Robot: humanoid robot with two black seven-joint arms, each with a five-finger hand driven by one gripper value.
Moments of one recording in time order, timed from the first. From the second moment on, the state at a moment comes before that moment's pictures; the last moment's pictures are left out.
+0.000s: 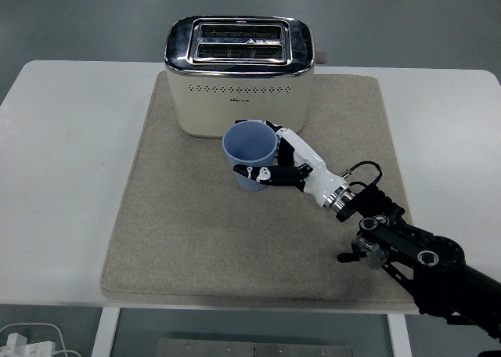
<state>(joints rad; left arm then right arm) -0.06 0.00 -0.09 -0.13 -0.05 -0.06 0.14 0.64 -0.07 0.50 0.96 -0.76 0.02 0.51</state>
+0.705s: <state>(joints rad) -0.06 0.00 -0.09 -0.13 -0.05 -0.06 0.14 0.63 -0.06 0.50 0.94 -0.76 0.01 0.51</state>
